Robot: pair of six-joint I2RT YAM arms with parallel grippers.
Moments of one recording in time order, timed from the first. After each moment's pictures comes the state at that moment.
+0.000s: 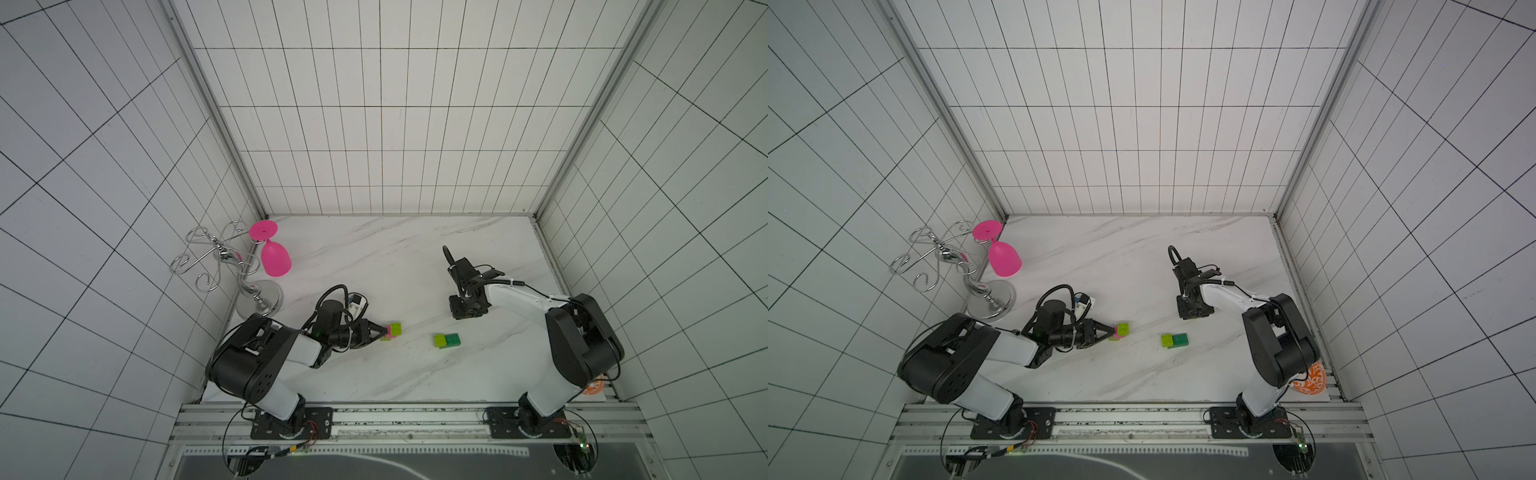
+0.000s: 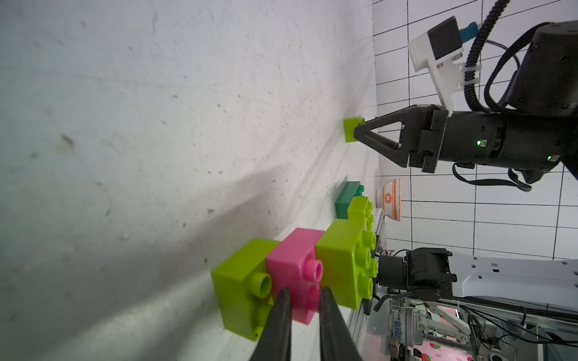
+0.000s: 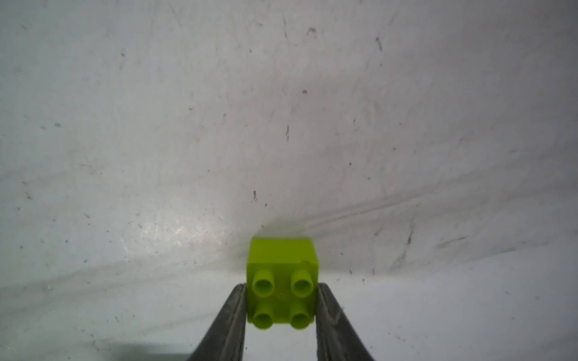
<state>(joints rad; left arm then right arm) -0.40 1.57 0.26 0.70 0.79 -0.86 0.46 1.67 1.00 -0.69 0.11 0.31</state>
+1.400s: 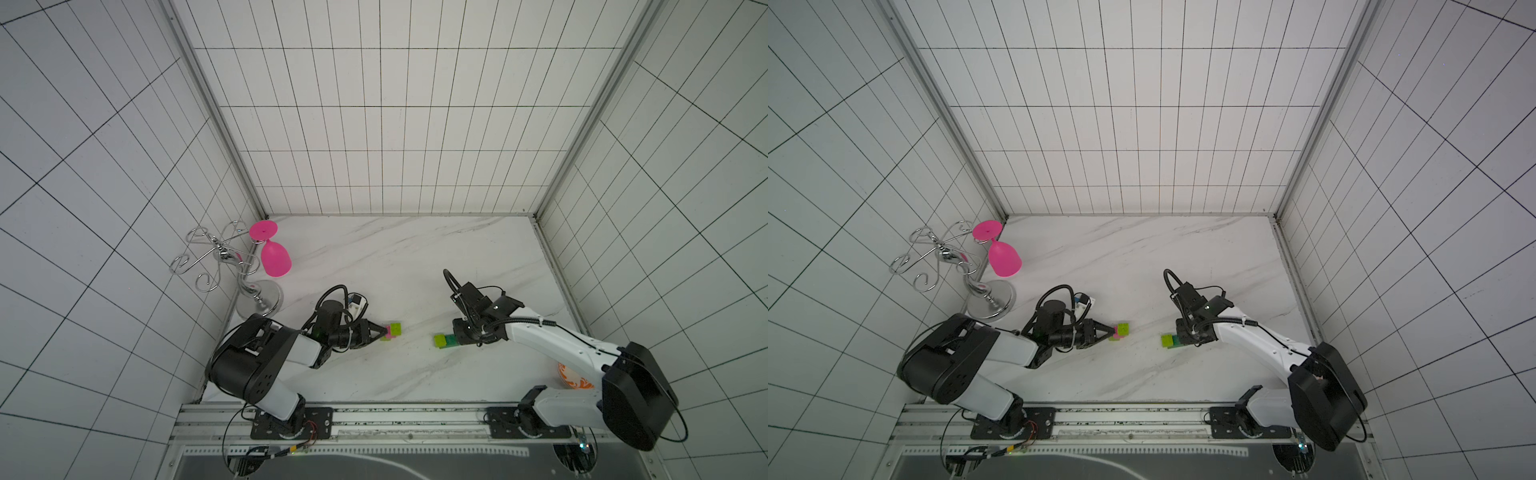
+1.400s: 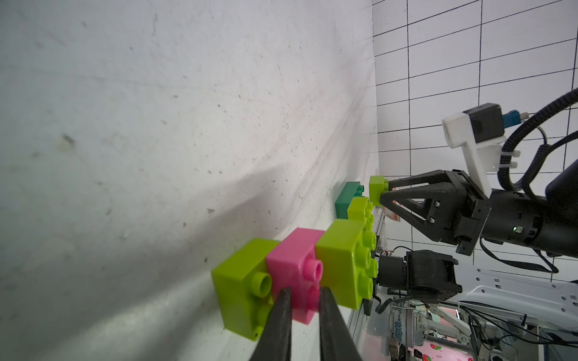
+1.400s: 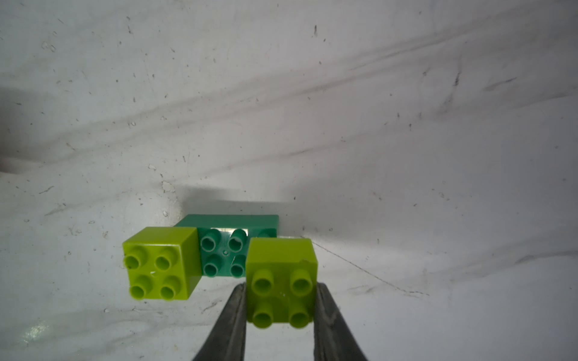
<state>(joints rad) -0.40 1.56 0.26 0.70 0.79 -0.86 0.66 1.31 0.79 -0.79 0.09 0.50</state>
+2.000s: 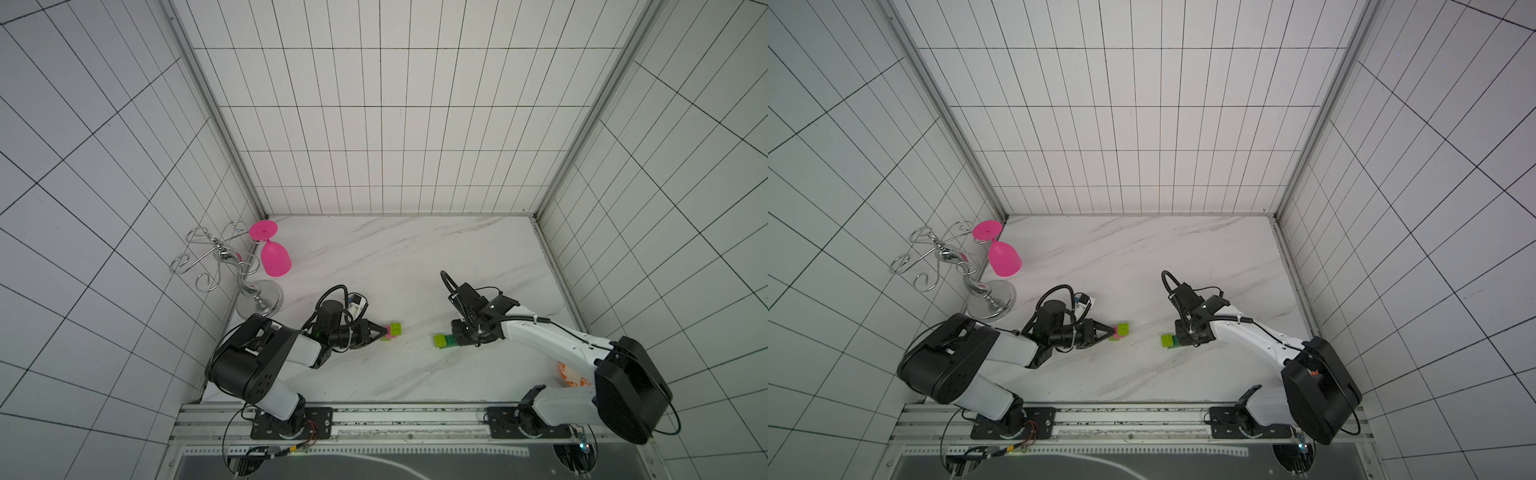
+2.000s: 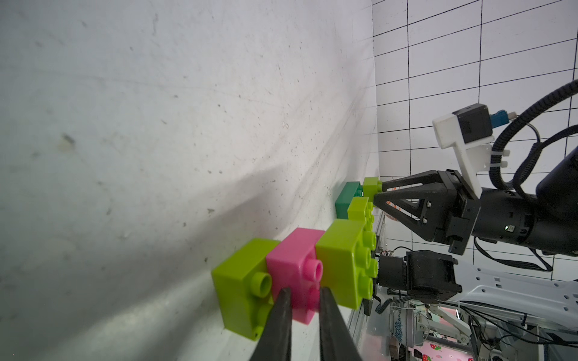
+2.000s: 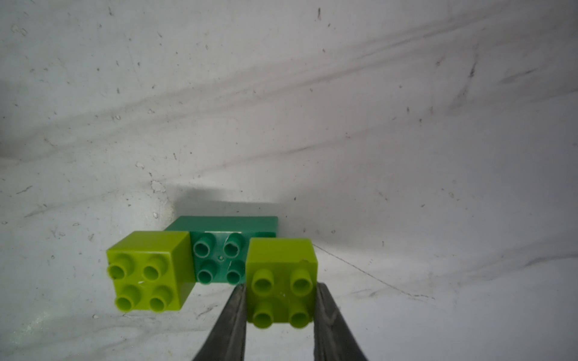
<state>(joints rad) -0.40 1.56 0.26 0.70 0.79 -0.86 0.67 1.35 0.79 -0.78 0.09 0.50</state>
